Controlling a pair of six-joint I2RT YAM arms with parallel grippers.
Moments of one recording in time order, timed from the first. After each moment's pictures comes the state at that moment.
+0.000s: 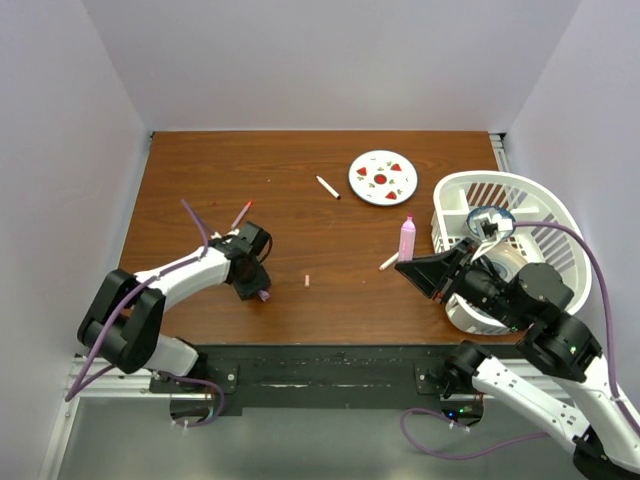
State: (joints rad) left arm -0.51 1.43 0.74 -0.60 -0.15 -1.06; right arm 0.76 0.47 0.97 -0.54 -0.09 0.58
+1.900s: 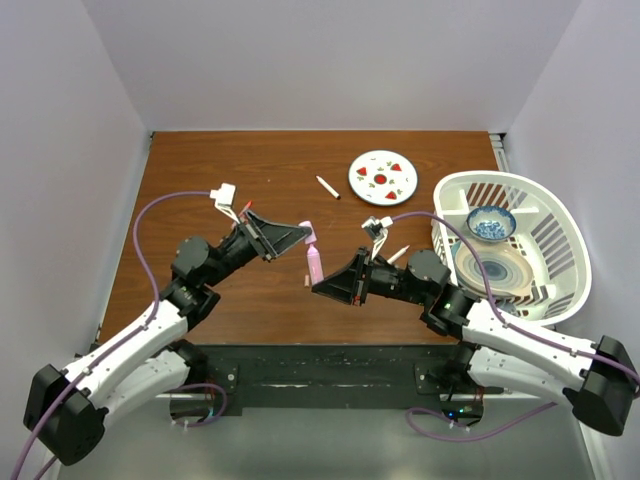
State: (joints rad) left arm -0.59 0.86 0.53 0.57 0.36 -1.15; right arm 0.94 0.91 0.56 0.35 -0.35 0.85
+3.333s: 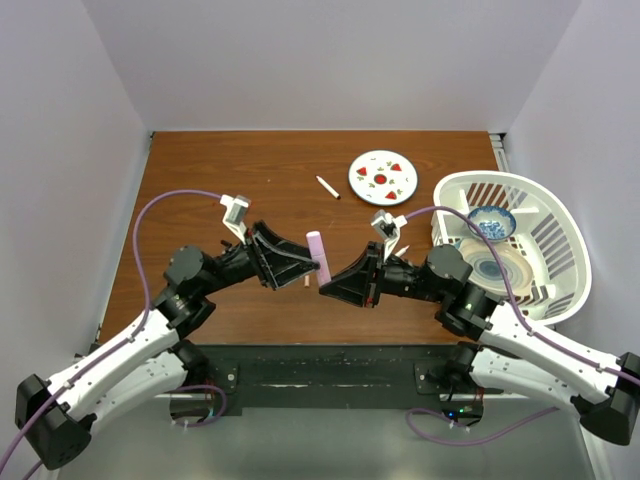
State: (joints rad) left arm -0.71 0.76 0.56 0.47 0.51 -0.95; right arm 0.94 0.81 0.68 0.18 -0.42 0.68
